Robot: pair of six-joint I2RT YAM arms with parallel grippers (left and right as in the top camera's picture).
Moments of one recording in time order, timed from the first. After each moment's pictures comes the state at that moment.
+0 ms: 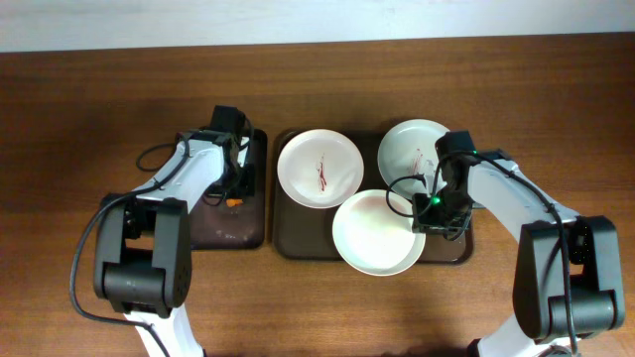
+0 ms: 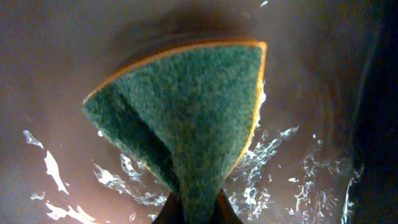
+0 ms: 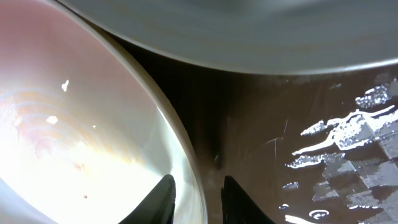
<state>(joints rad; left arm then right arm) -0.17 2.00 1.32 -0.79 -0.05 -0.09 0.08 1.78 1.05 -0.91 -0.26 0.08</state>
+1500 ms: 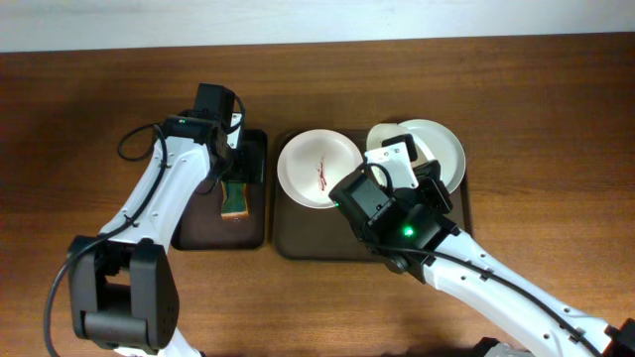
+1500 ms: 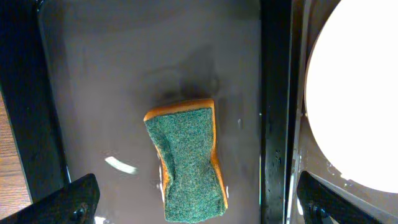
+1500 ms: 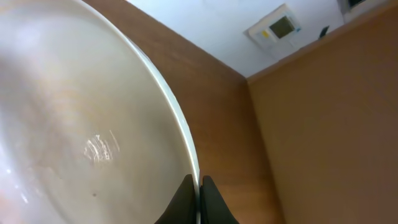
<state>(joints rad) -0.17 1.82 1.40 -0.89 -0.03 -0.09 0.73 1.39 1.05 -0.76 1.14 0.21</state>
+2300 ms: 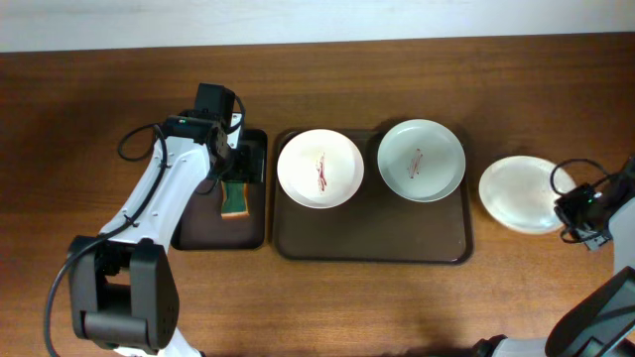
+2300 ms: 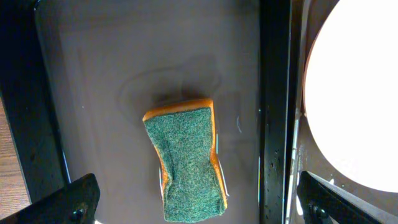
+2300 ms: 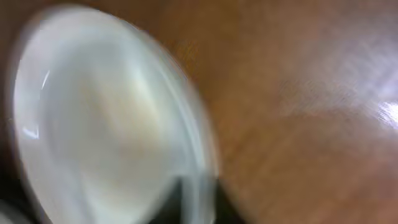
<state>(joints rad) -0.17 1.82 1.40 -0.89 -0.02 -0.09 -0.68 1.59 1.05 -0.72 -0.10 0.39</state>
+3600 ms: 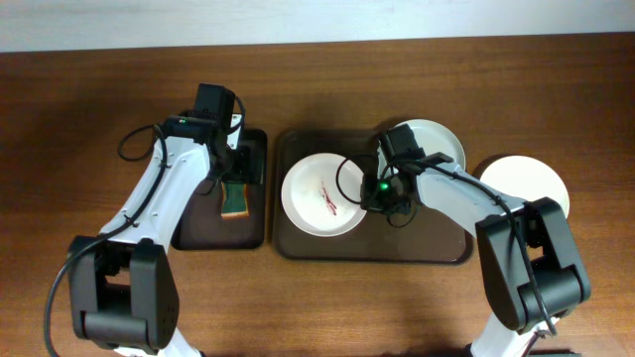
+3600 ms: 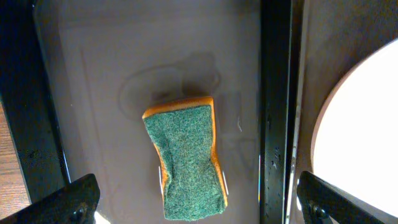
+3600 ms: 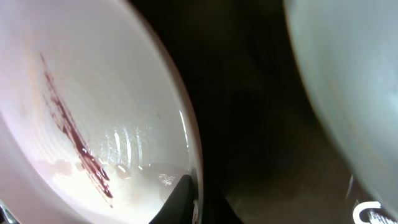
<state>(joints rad) -0.17 1.82 1.40 -0.90 -0.02 -0.09 0.32 1.88 1.08 -0.51 -0.31 0.47</state>
